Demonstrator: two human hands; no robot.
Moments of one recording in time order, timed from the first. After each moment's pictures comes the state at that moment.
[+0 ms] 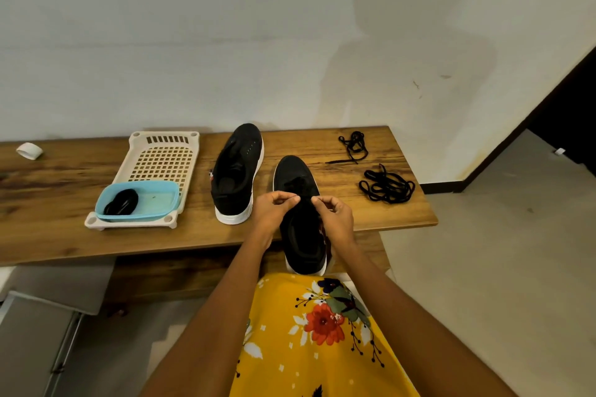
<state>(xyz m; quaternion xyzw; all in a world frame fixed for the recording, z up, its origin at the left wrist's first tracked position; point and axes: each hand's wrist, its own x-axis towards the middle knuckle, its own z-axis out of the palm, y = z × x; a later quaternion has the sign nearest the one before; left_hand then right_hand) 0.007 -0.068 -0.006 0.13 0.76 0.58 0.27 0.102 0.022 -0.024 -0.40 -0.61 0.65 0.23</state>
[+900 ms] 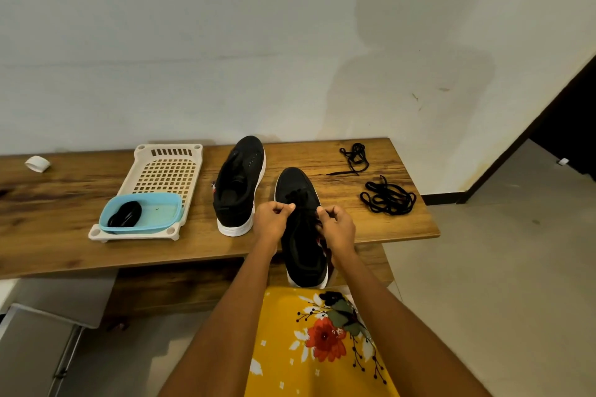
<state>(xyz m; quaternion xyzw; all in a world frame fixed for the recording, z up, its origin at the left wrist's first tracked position) 0.006 -0.060 -0.004 0.07 0.82 0.52 0.21 0.097 0.023 -0.017 -0.44 -0.62 0.61 0.23</state>
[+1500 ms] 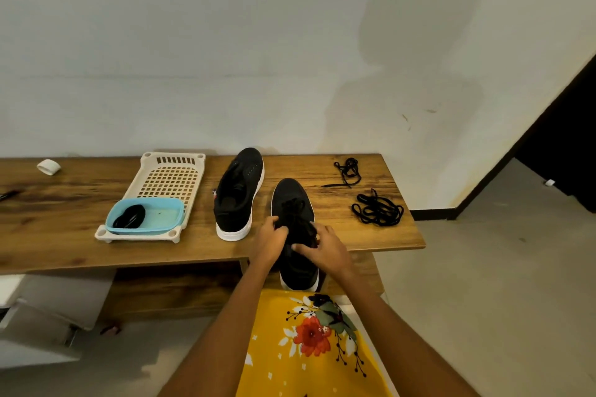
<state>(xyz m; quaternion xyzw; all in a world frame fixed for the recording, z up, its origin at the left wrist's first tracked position) 0.030 -0.077 0.004 0.09 0.82 0.49 0.28 0.127 0.018 0.001 -0.33 -0.86 0.39 -0.01</state>
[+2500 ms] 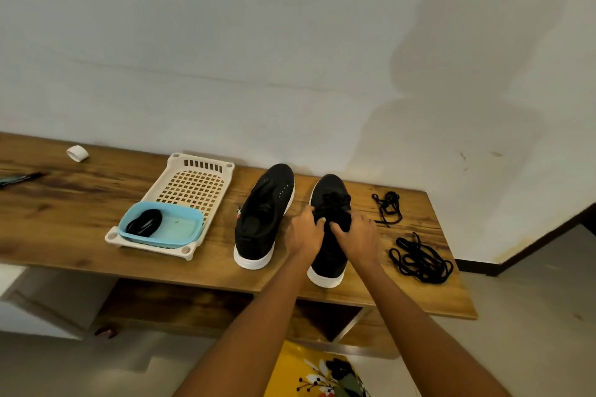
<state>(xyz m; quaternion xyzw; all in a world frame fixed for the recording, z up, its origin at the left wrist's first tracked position) -0.034 -0.014 0.007 0.17 0.90 0.38 0.11 0.026 0.073 0.010 -0.38 -0.90 0.20 0.09</state>
